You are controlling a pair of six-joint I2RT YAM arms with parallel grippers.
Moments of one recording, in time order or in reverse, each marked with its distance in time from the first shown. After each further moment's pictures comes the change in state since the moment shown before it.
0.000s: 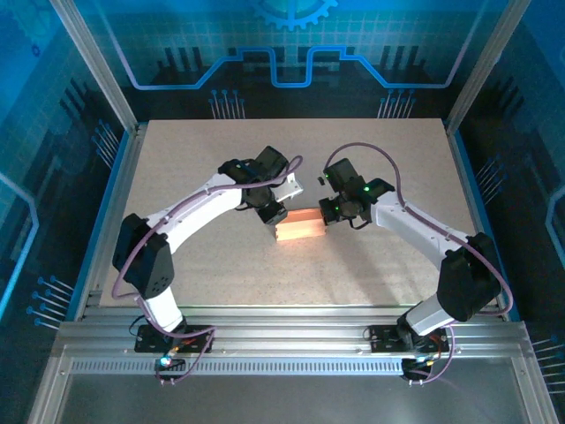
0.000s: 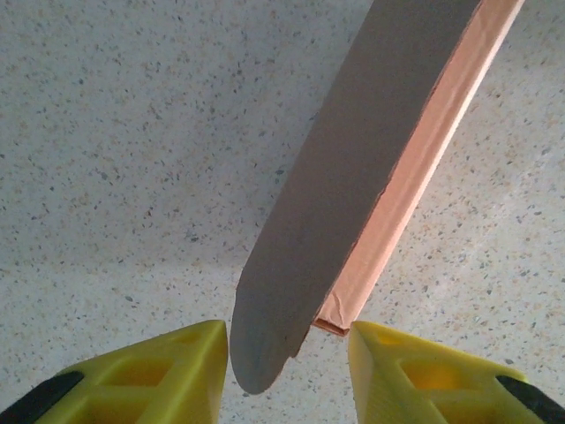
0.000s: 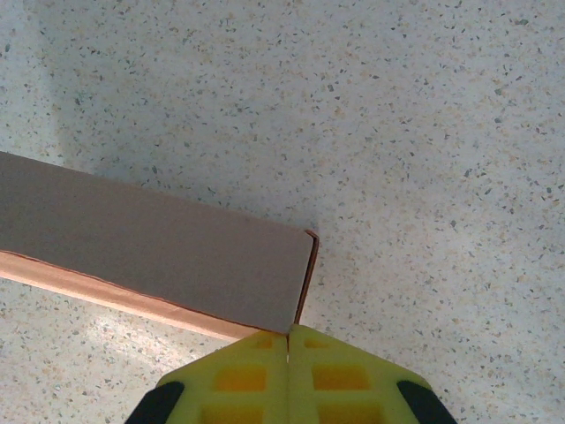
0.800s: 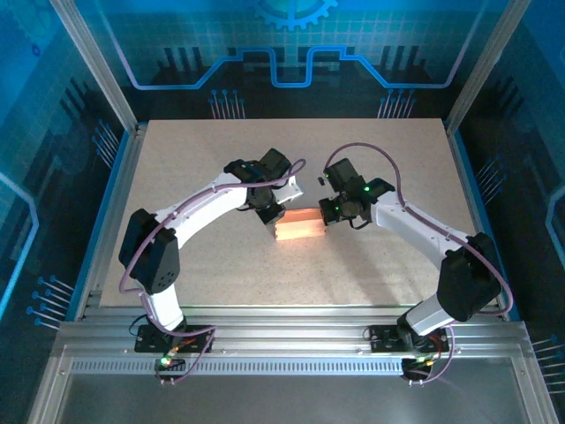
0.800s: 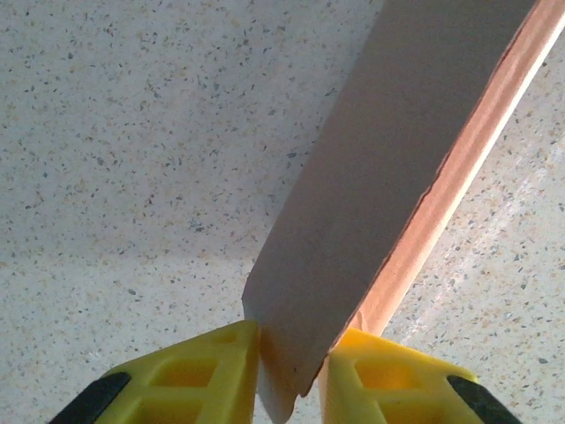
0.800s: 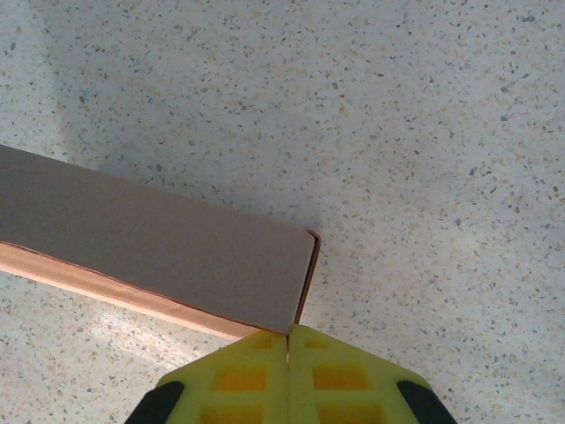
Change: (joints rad) left arm 0.001 0.037 0.008 -0.014 -0.043 0.014; right arm -0.002 0.000 0.000 -0.002 -0.010 0.000
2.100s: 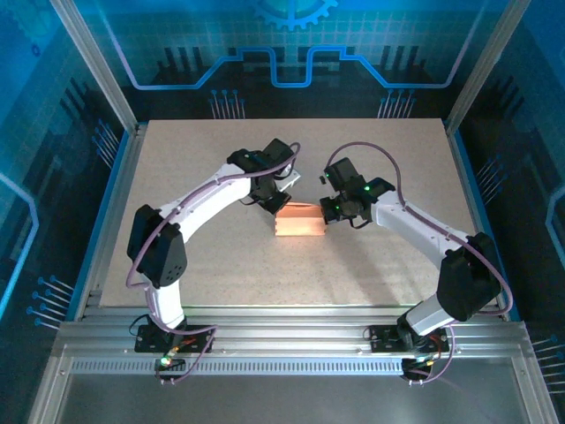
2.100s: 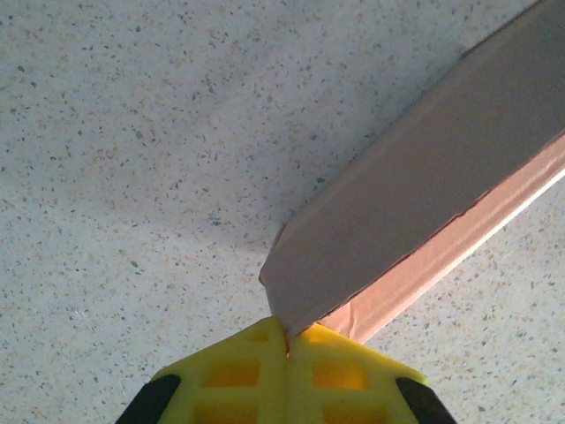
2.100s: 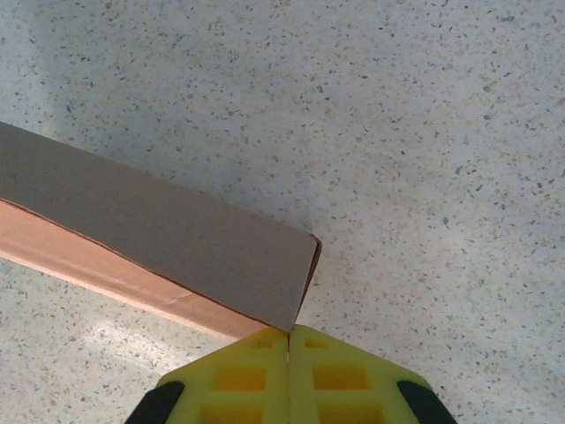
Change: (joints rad) left arm 0.006 0.076 0.166 -0.095 -0.026 -0.280; right arm -0.002 0.002 0.004 -0.001 0.019 0.018
